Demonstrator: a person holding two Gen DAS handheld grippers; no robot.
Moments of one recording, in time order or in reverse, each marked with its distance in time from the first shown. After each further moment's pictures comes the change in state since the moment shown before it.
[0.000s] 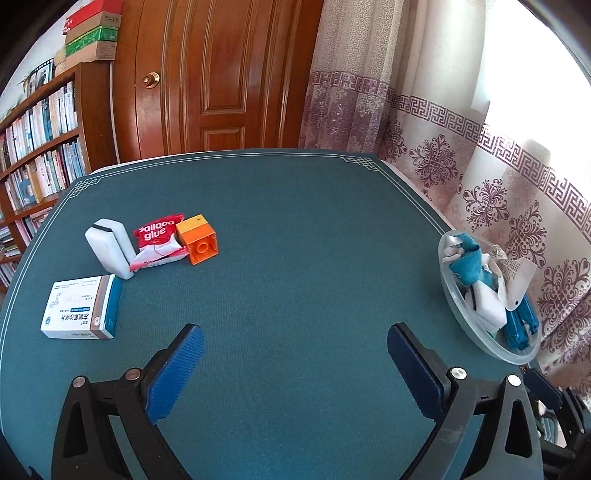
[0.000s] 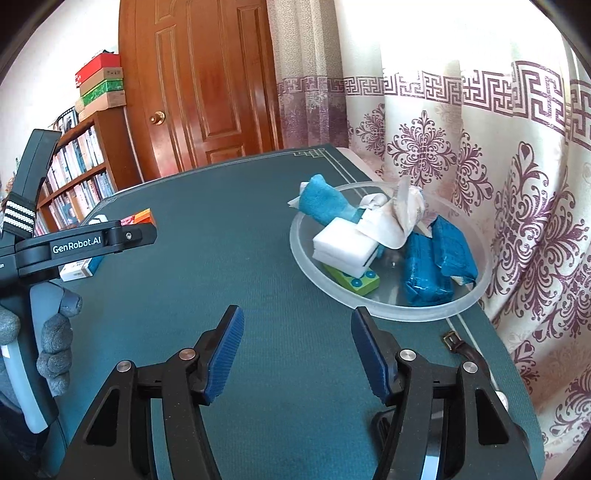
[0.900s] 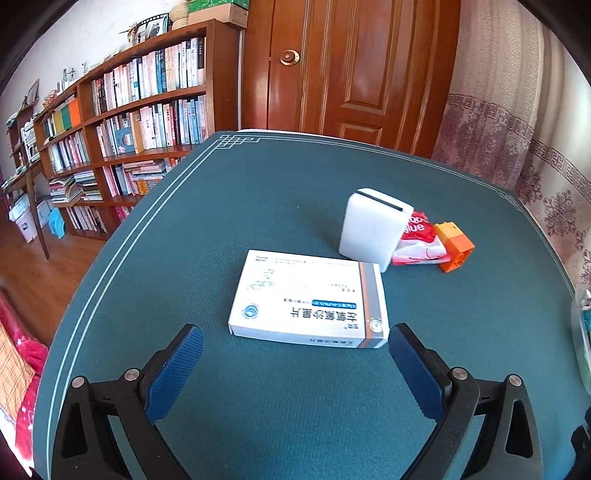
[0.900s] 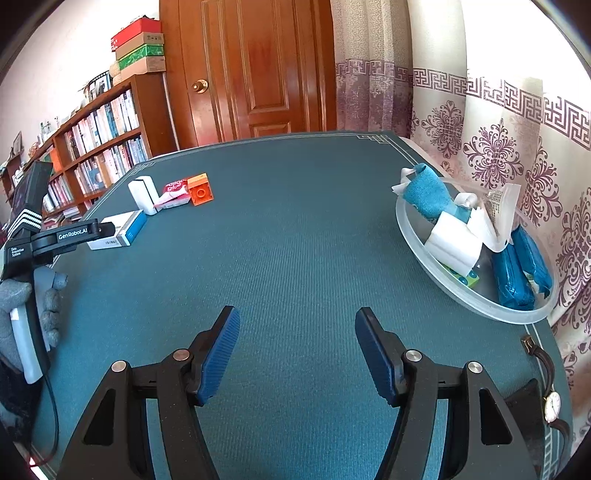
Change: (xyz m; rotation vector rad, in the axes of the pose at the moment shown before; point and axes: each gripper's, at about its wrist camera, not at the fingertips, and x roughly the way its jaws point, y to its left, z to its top) left arm -0.001 0.182 -0.021 -0.227 -0.007 0.305; right arm 0.025 0.073 -0.005 -0.101 0.070 0.077
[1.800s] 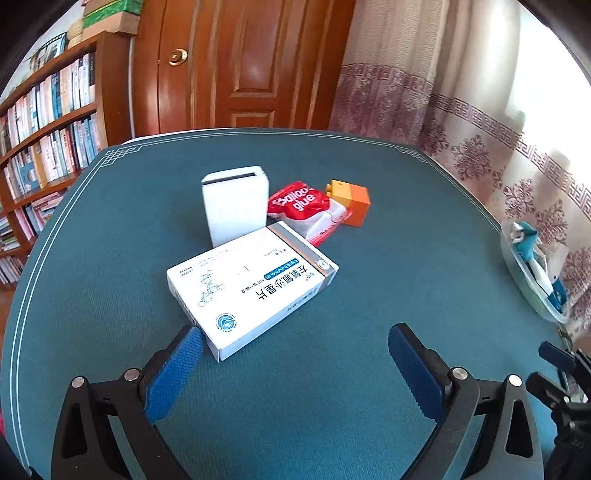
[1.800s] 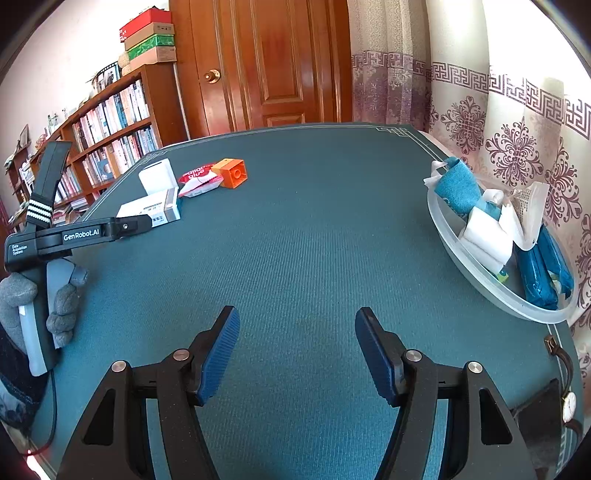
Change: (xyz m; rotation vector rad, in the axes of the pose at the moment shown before) left arm -0.003 -0.052 -0.013 0.268 0.041 -0.344; right arm 0.013 0.016 -0.001 -0.011 0.027 0.036
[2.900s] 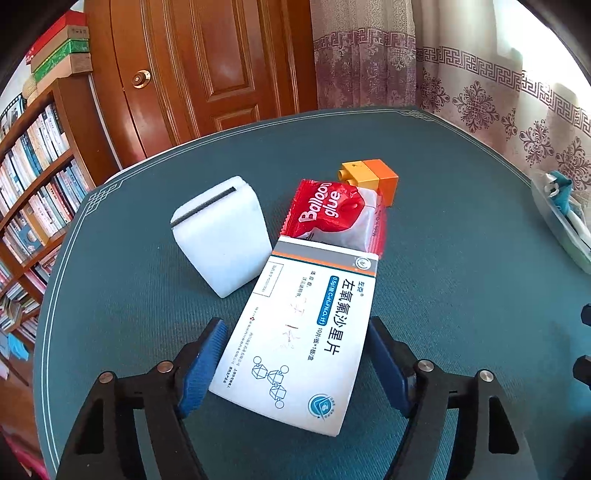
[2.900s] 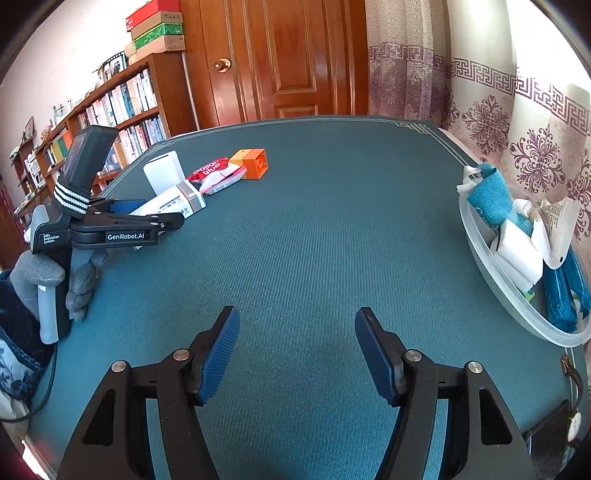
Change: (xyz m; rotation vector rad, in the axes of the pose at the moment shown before) left arm 0.042 0.009 0.023 0.204 0.054 0.108; right arm 0.024 0.021 0.017 -0.030 0.041 0.036
